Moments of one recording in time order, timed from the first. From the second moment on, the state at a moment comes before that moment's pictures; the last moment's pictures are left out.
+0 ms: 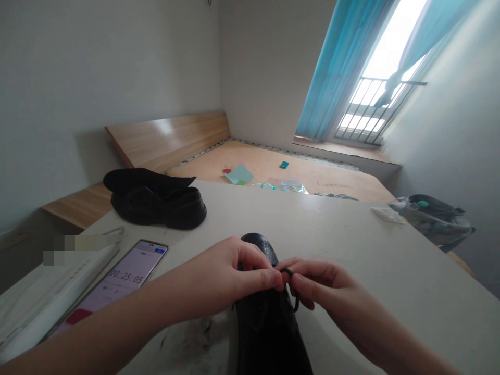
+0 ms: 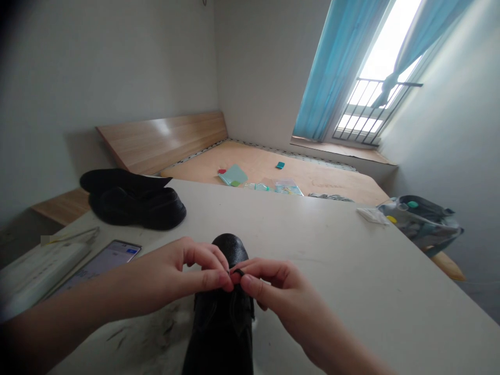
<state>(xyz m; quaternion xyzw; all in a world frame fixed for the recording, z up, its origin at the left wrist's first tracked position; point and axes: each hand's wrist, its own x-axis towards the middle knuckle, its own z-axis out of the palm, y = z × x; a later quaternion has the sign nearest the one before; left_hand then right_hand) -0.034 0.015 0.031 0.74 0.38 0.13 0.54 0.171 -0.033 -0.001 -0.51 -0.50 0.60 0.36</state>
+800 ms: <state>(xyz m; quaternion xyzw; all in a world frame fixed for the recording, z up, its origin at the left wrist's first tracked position) -0.020 -0.012 -0.007 0.62 0.49 0.29 0.54 0.155 -0.047 -0.035 -0.45 -0.62 0.36 0.53</state>
